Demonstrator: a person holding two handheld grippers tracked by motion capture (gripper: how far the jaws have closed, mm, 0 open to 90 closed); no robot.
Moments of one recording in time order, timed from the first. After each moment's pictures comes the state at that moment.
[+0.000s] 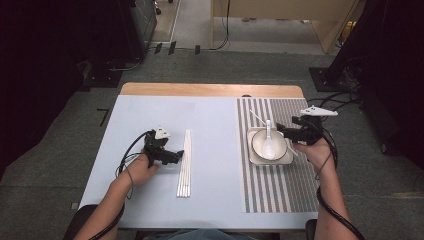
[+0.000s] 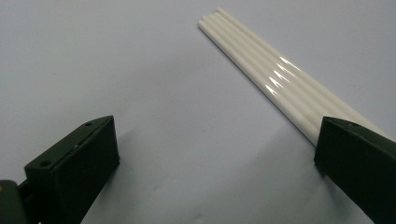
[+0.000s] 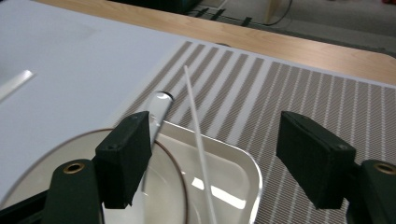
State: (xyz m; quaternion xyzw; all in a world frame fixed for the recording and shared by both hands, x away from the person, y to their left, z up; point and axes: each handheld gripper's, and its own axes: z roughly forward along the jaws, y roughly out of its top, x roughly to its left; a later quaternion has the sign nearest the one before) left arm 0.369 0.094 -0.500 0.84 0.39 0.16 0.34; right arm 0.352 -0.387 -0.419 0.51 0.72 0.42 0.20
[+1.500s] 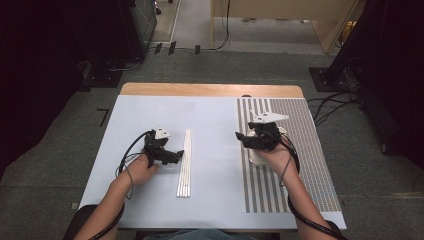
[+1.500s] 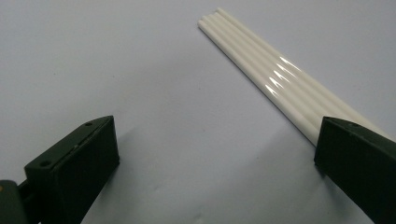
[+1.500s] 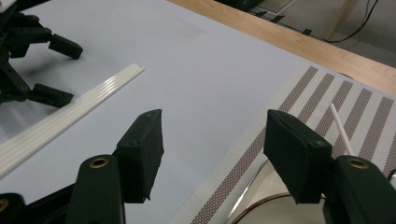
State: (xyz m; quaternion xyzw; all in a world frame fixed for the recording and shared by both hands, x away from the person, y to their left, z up) left arm 0.369 0.094 -0.500 0.84 0.39 0.16 0.35; right arm 0.337 -0.262 -0.412 0.41 0.79 0.42 0.19
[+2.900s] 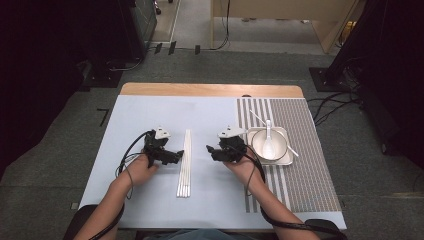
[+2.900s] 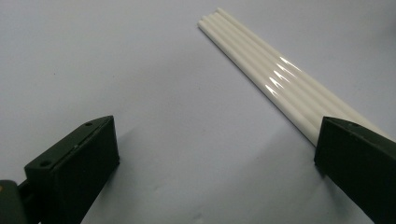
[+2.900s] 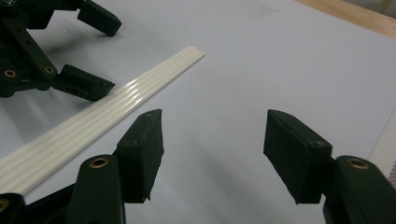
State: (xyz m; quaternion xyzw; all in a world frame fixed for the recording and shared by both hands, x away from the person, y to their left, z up) left arm 0.369 0.094 -0.500 0.84 0.39 0.16 0.35; right arm 0.333 -0.174 -0.463 0.39 0.81 0.41 0.17
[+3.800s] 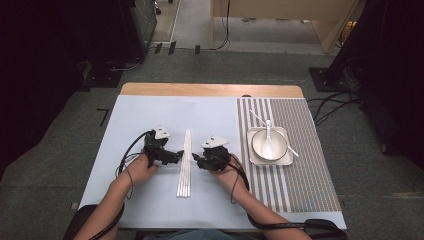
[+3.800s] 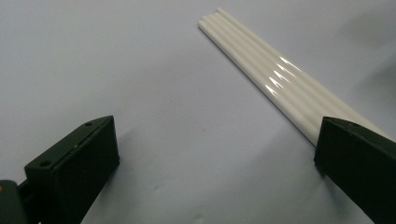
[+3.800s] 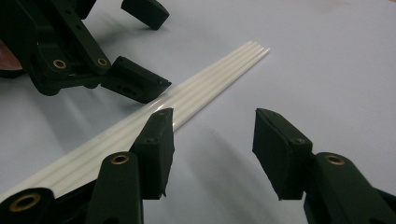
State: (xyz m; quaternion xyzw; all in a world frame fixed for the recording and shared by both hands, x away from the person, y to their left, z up) left arm 0.369 0.094 -0.500 0.84 0.39 0.16 0.34; right arm 0.320 -0.130 -0.489 0.37 0.81 0.43 0.15
